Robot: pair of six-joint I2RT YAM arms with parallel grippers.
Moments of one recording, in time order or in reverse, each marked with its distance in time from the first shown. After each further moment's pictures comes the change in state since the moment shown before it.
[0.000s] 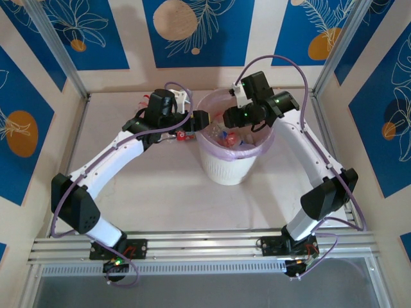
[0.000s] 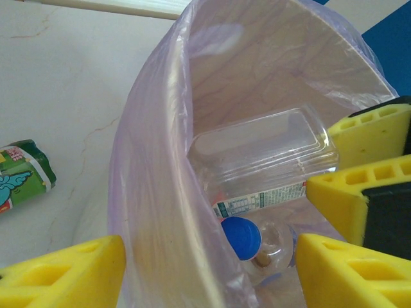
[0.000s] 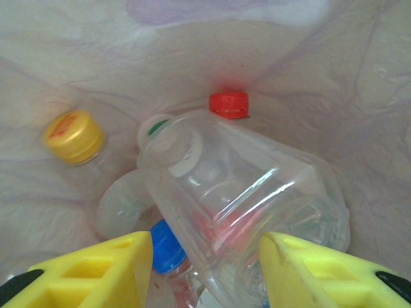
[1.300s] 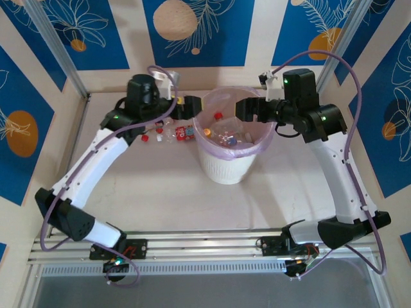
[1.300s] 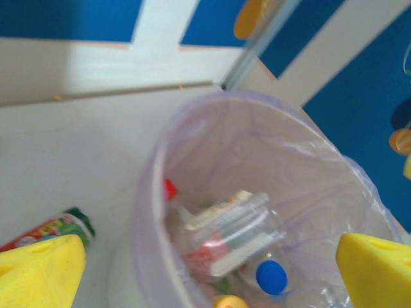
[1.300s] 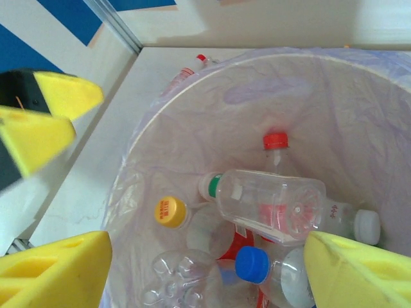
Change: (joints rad) left arm 0.109 -0.096 0.166 -0.127 -0.006 0.140; right arm -0.115 -0.287 0.011 0.027 -0.239 0.132
